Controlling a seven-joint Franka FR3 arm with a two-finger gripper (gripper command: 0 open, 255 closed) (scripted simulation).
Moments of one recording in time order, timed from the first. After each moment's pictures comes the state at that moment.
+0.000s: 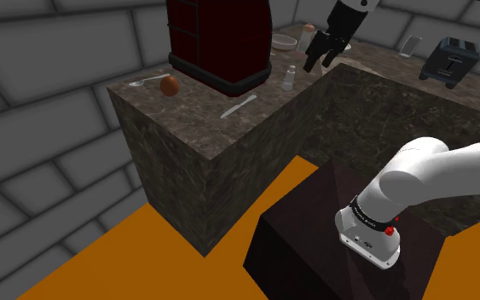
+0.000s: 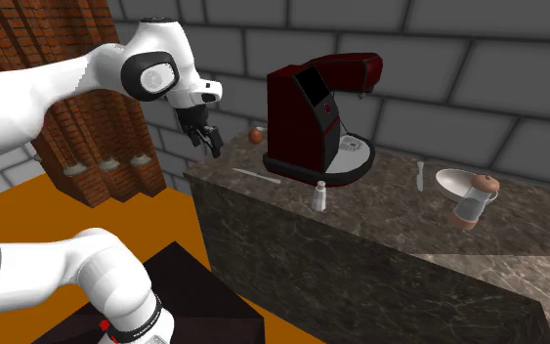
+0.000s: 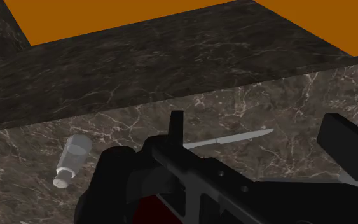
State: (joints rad) arm -0.01 -0.80 0.07 -2.31 0.08 1.72 0.07
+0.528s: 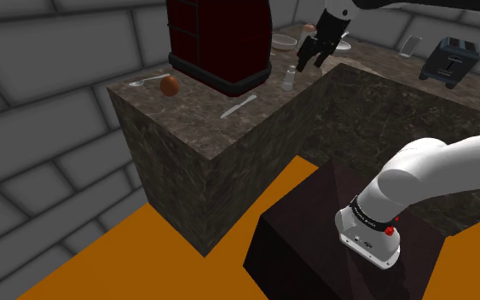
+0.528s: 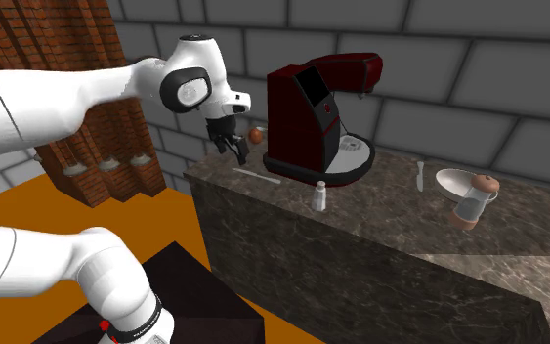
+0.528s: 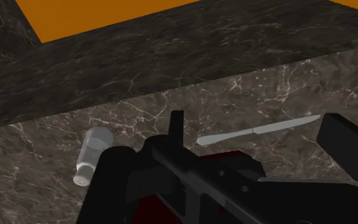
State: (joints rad) arm -0.05 -0.66 0.01 -2.31 0.03 1.85 0.01
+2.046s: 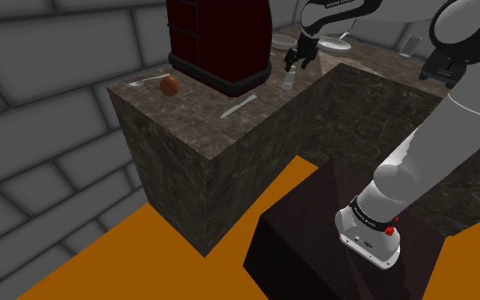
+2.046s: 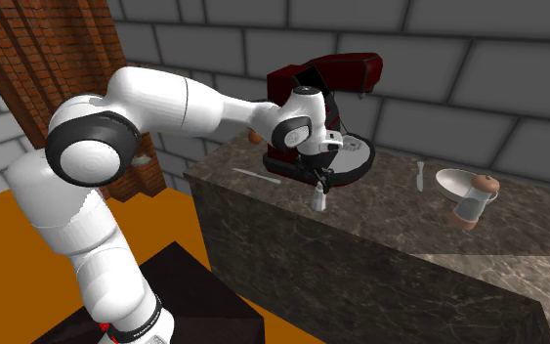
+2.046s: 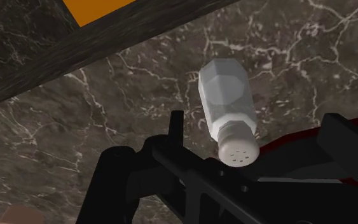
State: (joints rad) arm -0.18 0.01 -0.18 -1.98 0.01 2.21 -0.15
